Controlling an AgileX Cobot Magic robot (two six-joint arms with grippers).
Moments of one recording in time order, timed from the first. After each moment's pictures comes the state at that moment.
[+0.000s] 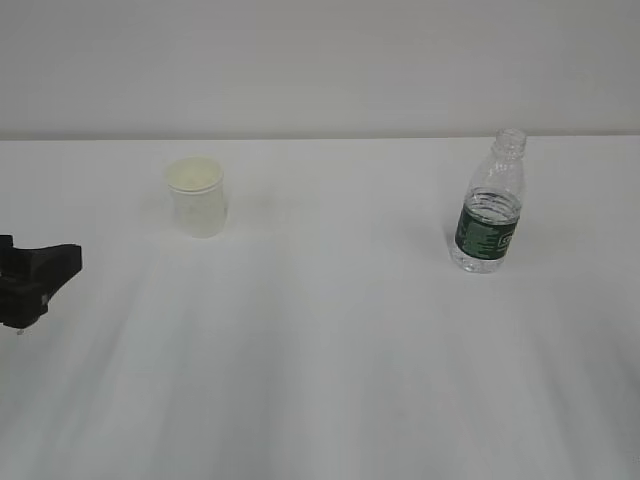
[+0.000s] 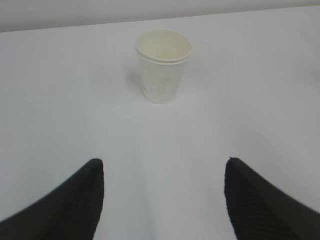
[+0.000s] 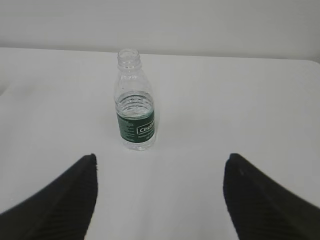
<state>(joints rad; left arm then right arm) -0.34 1.17 -0.33 -0.10 -0.34 -0.02 0.09 0.59 -0.41 0.05 0.30 -0.07</state>
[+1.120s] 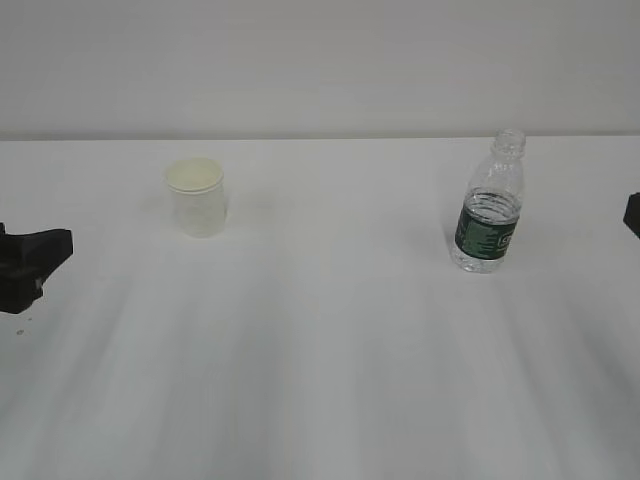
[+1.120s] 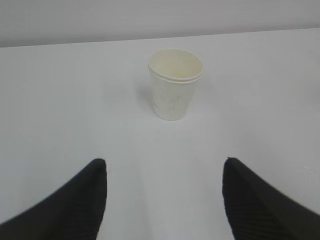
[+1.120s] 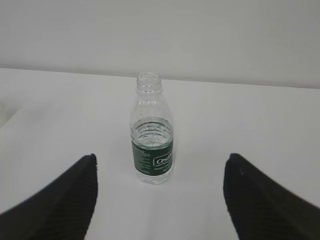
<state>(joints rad) -0.32 1.19 -0.33 -0.12 -0.41 -0.02 0.18 0.81 -0.31 0.06 -0.14 -0.07</state>
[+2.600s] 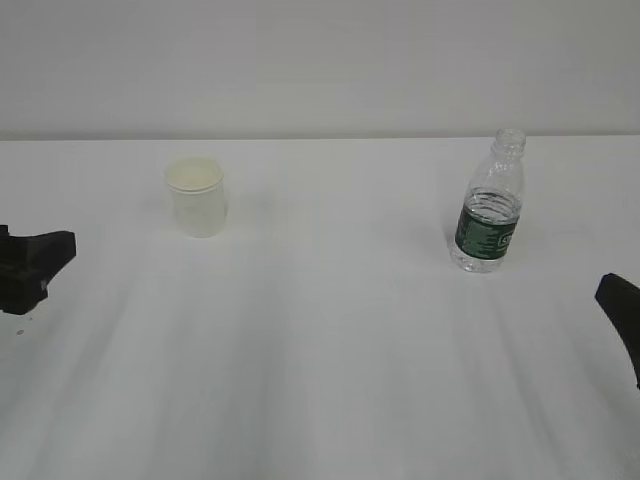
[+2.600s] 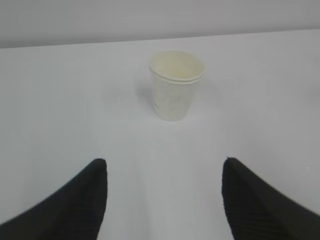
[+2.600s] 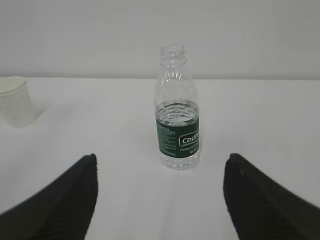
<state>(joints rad) -0.32 1.22 -0.33 -0.12 -0.43 -0.02 0.18 1.01 0.00 -0.08 -0.75 0.10</state>
